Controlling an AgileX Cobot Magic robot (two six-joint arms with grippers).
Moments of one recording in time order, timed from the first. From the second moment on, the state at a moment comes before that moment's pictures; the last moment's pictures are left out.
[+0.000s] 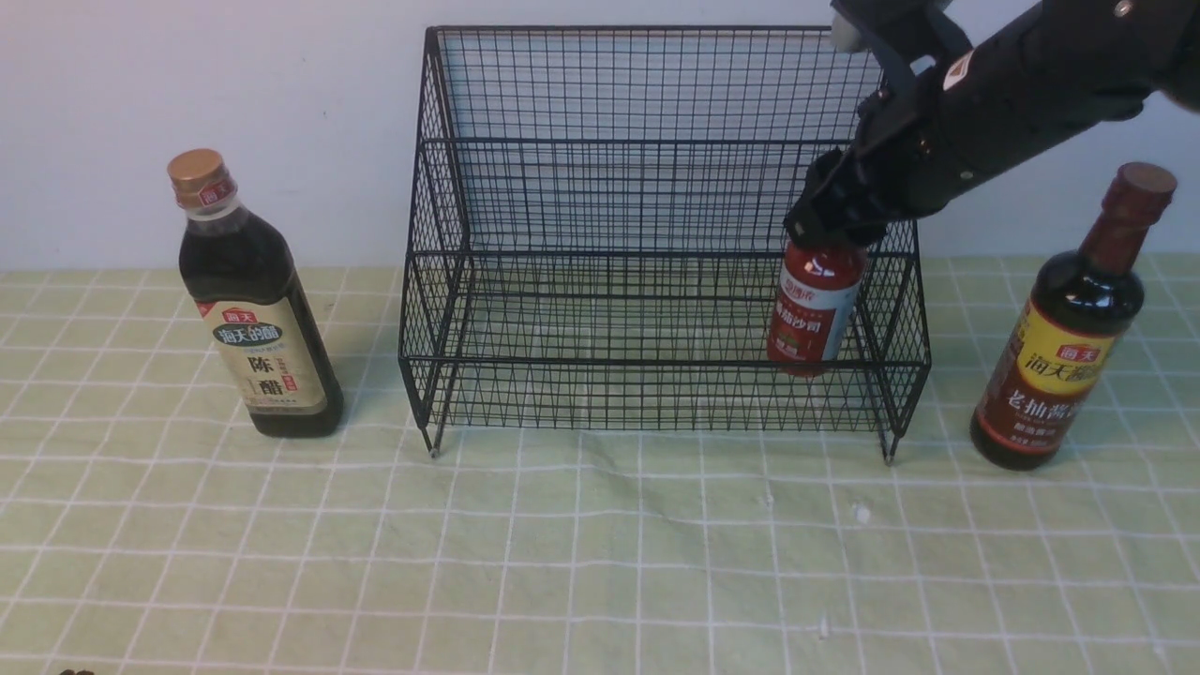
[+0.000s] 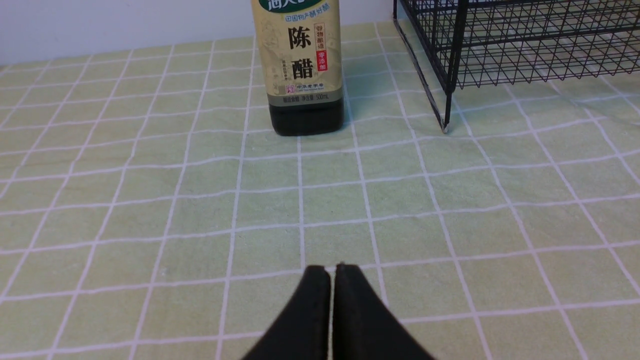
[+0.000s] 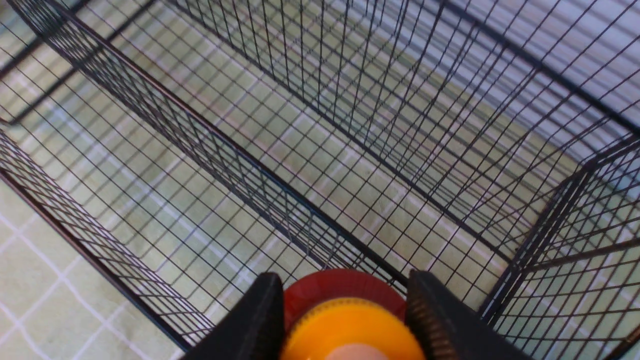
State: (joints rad) right arm 0.32 1.79 -1.57 0.26 0.88 -0.43; left arm -0.08 -0.01 0.02 -0.02 0.39 0.03
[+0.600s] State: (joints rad) right arm 0.32 1.84 -1.58 0.24 0.93 -0.39; left arm -0.08 -0.01 0.02 -0.02 0.39 0.03
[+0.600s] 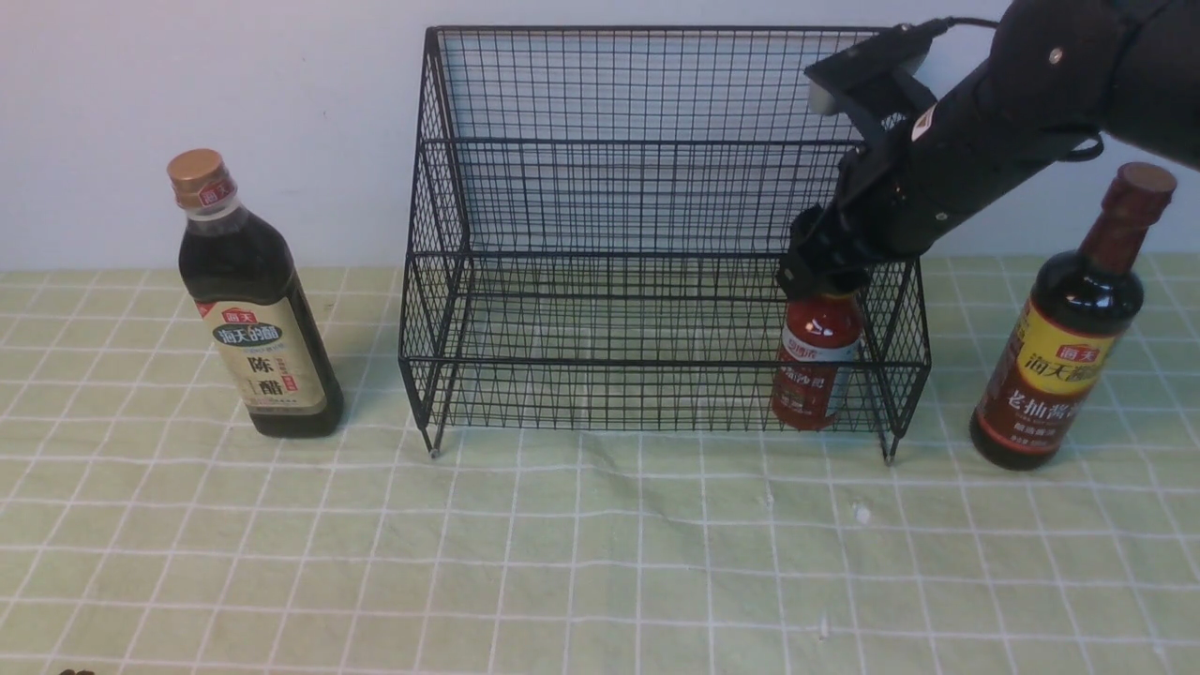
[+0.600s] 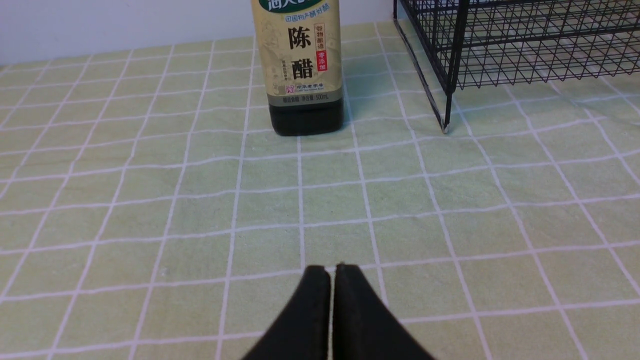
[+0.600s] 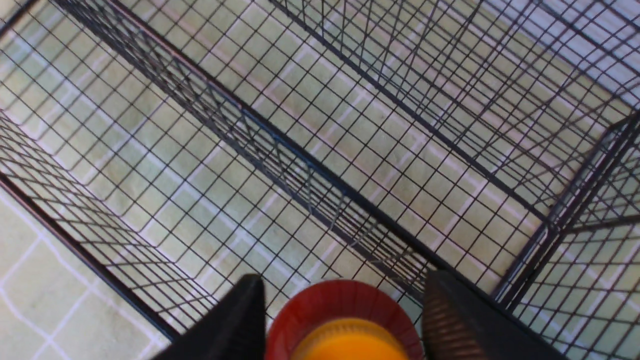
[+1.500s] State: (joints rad) right arm 0.01 1.23 -1.29 -0.04 0.89 0.04; left arm -0.08 -0.01 0.02 -0.02 0.39 0.03
